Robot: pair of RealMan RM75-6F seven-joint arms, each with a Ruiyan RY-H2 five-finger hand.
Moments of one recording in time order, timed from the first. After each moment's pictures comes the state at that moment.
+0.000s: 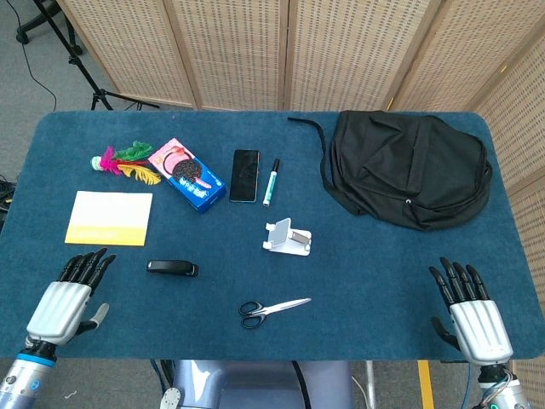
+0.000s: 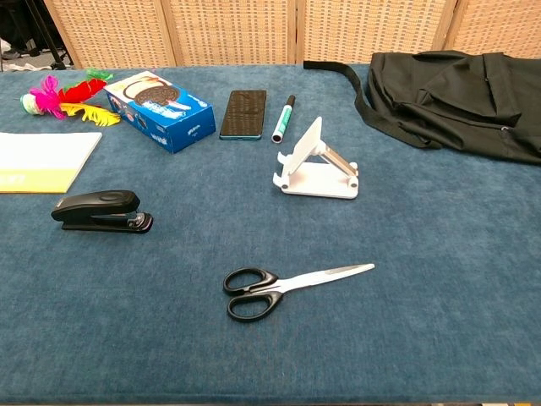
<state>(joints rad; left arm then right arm) -0.17 -1.07 0.05 -1.96 1.49 1.32 0.33 0.04 -1.16 -0.02 -1.71 -1.66 1.52 -0.30</state>
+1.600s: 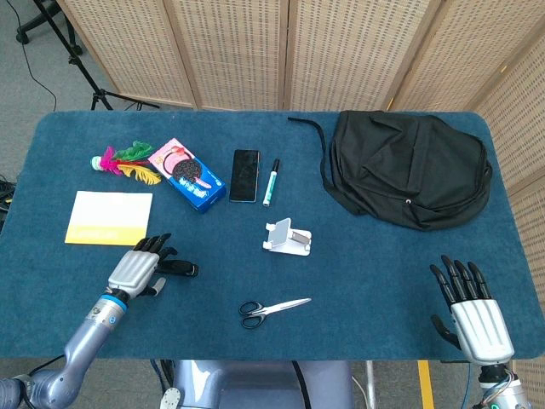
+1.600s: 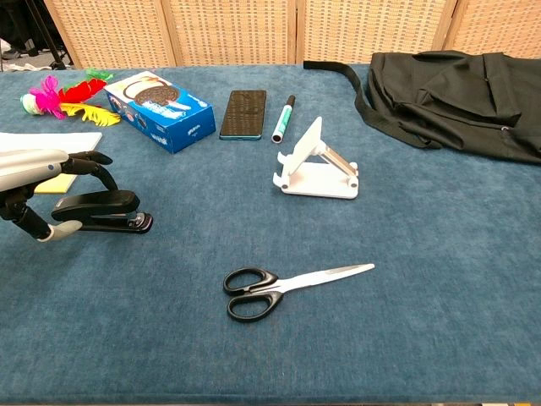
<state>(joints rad) -0.52 -1.37 -0.08 -1.70 1.05 0.95 0.39 0.04 -1.16 -0.01 -1.70 -1.68 1.54 -0.28</state>
